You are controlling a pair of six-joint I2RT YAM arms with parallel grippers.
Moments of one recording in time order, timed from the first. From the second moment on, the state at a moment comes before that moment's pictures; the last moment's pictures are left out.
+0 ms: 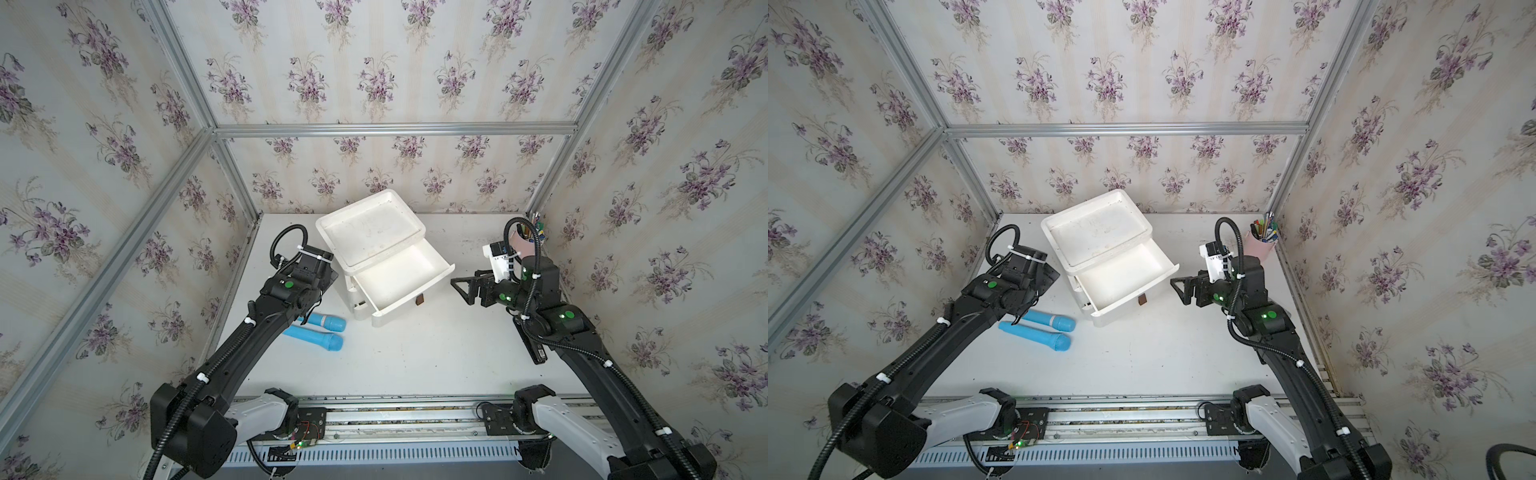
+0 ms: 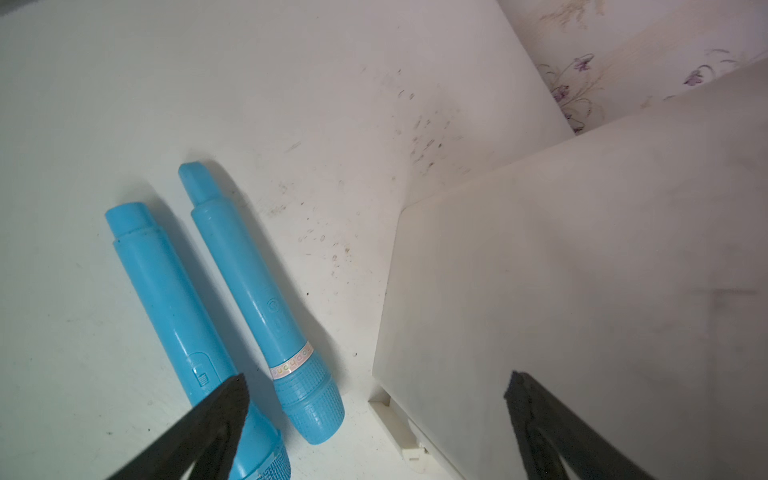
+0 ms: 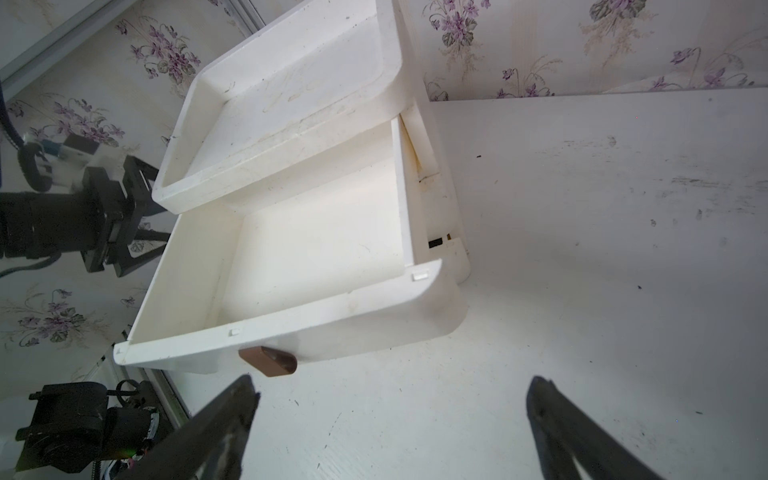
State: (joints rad) left arm -0.37 1.21 1.11 -0.85 -0.39 -1.11; right arm 0.26 0.90 0.81 -0.43 -0.48 0.20
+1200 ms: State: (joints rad) left arm -0.36 1.56 1.44 -0.69 0.08 -0.56; right arm 0.44 0.96 0.70 -0.24 -0.43 0.31
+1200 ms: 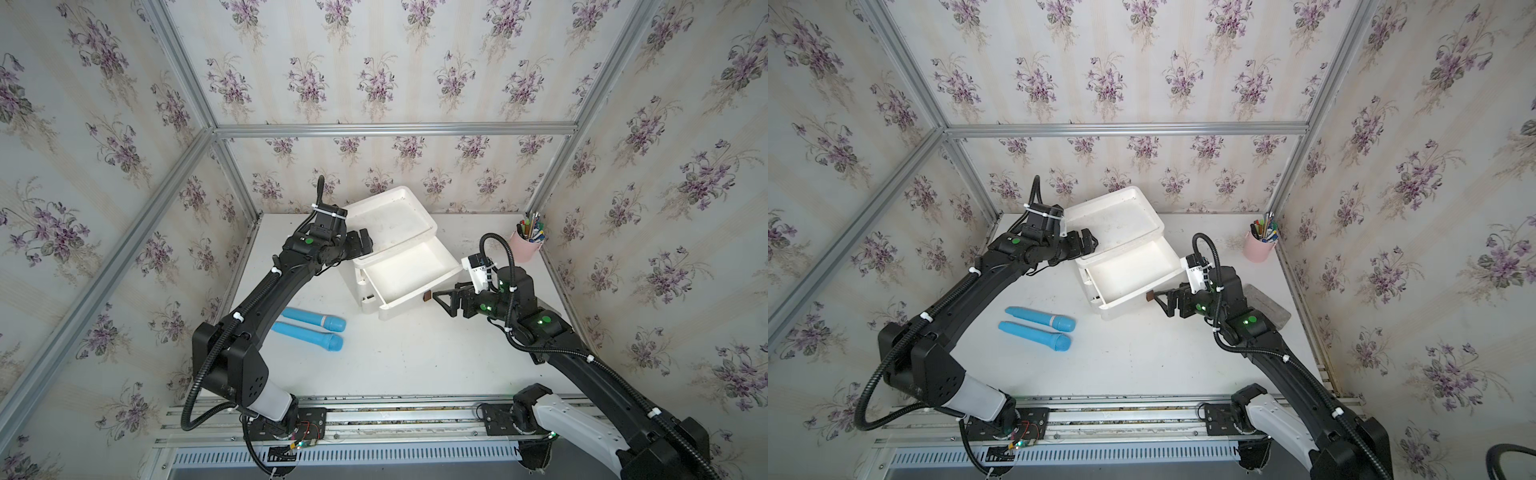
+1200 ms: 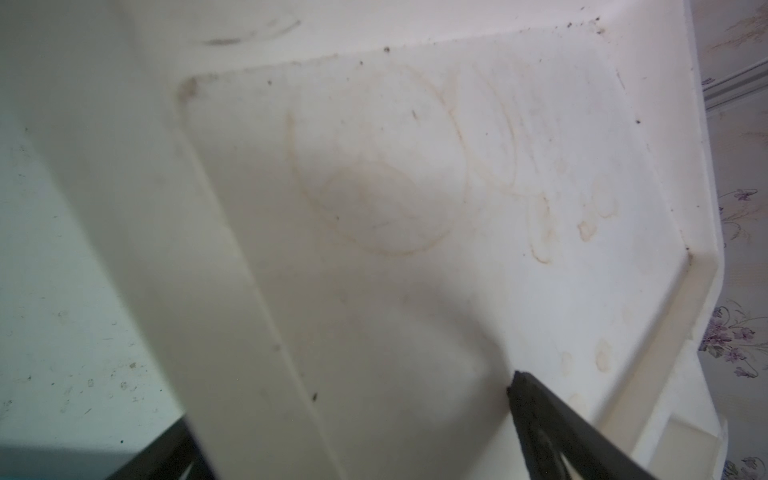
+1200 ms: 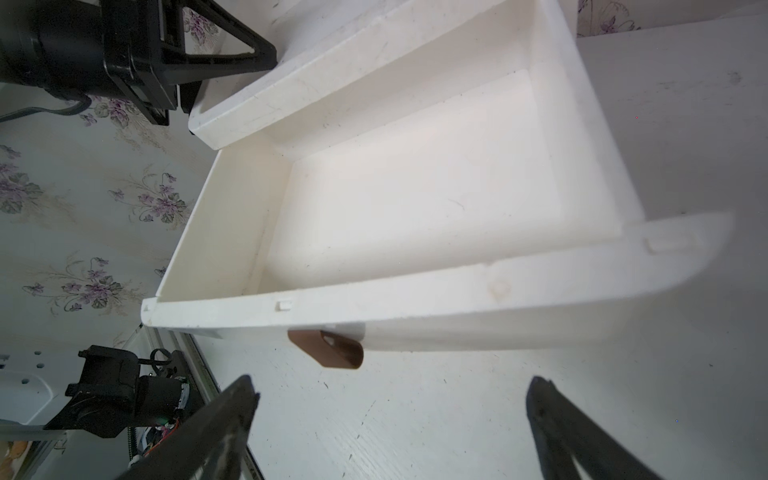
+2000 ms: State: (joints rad) left arm -0.36 1.56 1.42 -0.64 0.14 -0.56; right arm 0.44 0.96 0.71 -0.22 -0.33 0.28
